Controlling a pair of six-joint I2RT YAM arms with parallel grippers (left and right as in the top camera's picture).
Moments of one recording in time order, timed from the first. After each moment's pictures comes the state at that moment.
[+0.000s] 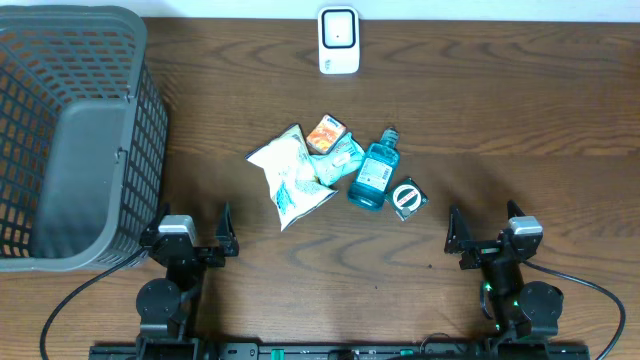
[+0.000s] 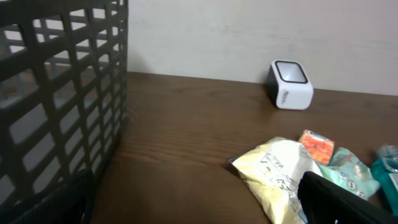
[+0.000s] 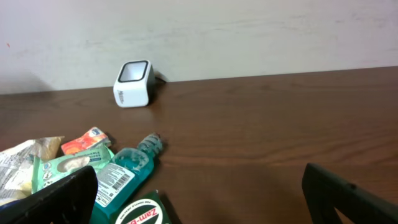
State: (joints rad) left arm -0.04 0.02 0.02 -0.10 0.01 -0.12; right arm -0.01 0.02 0.01 -0.06 -0.14 0.14
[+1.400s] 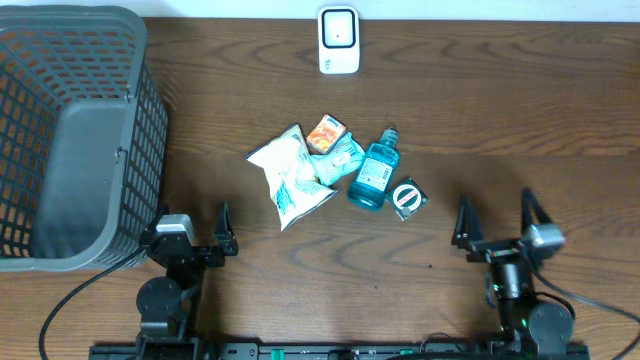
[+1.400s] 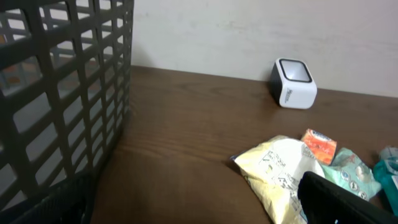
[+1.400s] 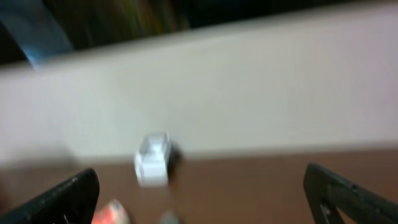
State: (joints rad) left arm -0.04 0.03 0.02 -0.12 0.00 -0.15; right arm -0.01 0.03 0.01 0.27 -0.16 0.21
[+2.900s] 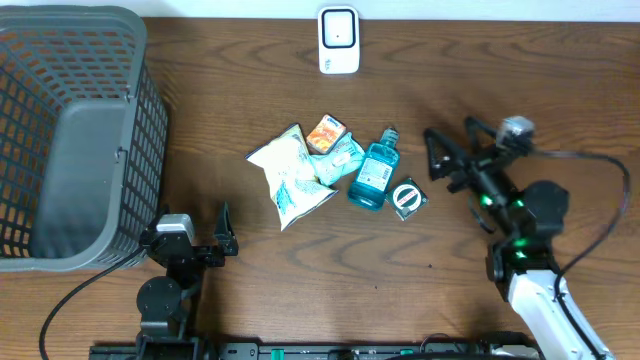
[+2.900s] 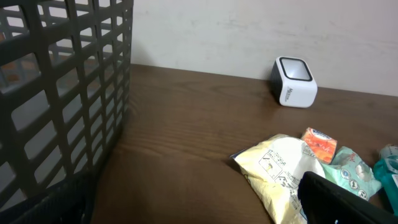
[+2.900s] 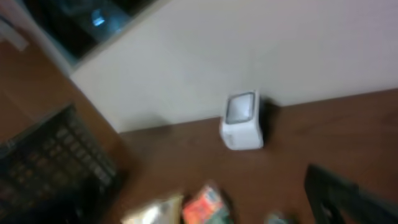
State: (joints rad) left arm -0.04 0.04 0.02 -0.12 0.00 -0.15; right arm 0.04 1.15 0.43 0.69 -0.52 0.50
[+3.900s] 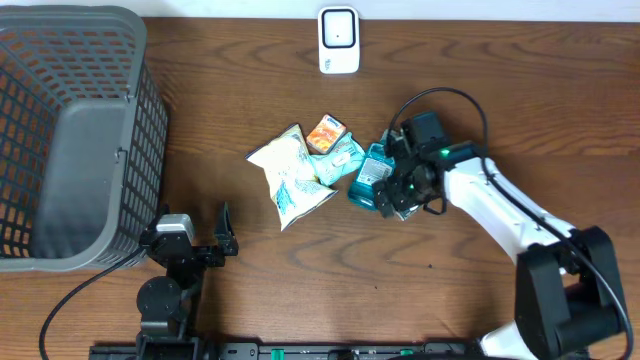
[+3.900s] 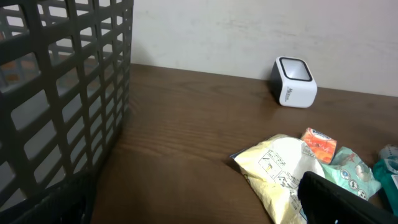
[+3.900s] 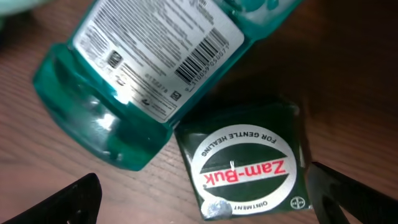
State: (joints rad) left arm -0.04 0.04 0.02 -0.12 0.00 -0.15; right arm 0.36 1.71 1.06 -0.72 -0.11 -0.01
